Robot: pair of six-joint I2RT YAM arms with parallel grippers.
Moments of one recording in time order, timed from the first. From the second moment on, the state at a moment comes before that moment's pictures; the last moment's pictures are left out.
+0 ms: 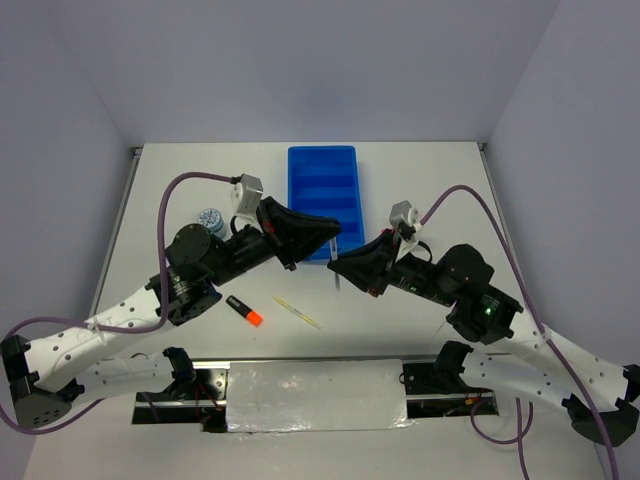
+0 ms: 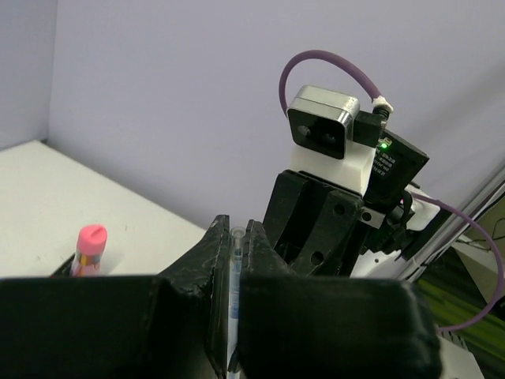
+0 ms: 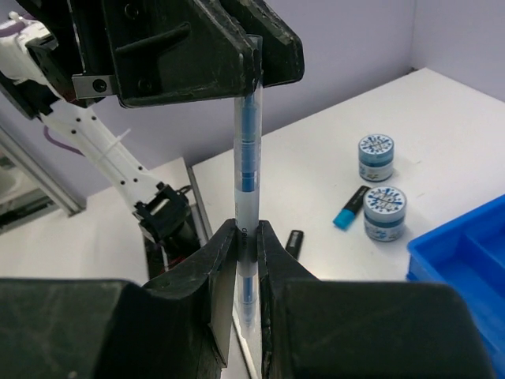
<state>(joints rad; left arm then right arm) -0.97 0.99 0.99 0.32 0.16 -0.48 0.96 0.68 0.80 0.04 -0.22 0.29</state>
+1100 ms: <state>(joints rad) -1.01 0.94 0.76 0.69 0.01 -0.48 0.96 0.96 1.26 -0.48 -0.25 0.11</state>
